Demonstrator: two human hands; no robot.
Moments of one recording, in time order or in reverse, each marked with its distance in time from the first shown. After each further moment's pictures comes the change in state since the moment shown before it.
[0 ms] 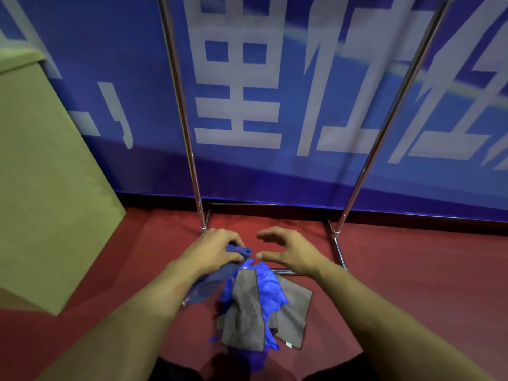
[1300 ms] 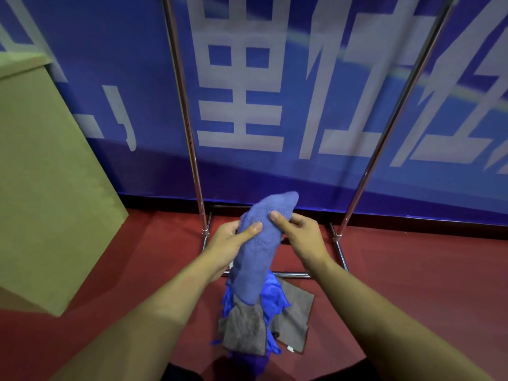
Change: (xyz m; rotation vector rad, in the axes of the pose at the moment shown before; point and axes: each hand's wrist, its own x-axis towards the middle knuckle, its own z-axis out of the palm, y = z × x) left_hand 0.001 0.049 0.011 -1.120 0.168 -0.176; right_hand 0.002 -0.041 -0.006 0.613 0.453 0.116
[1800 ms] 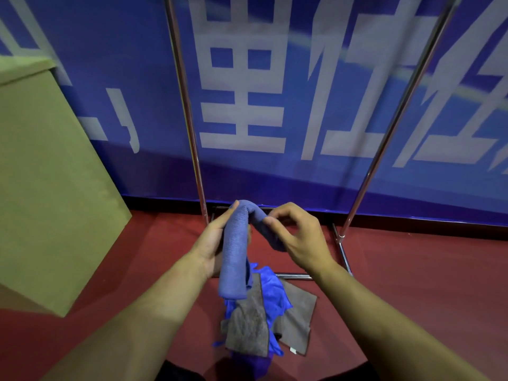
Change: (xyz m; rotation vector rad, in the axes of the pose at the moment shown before) left_hand -0.006 0.033 -0.012 -0.626 -0.124 -0.290; right_hand -0.010 -0.015 0.000 -0.412 -0.058 -0.569
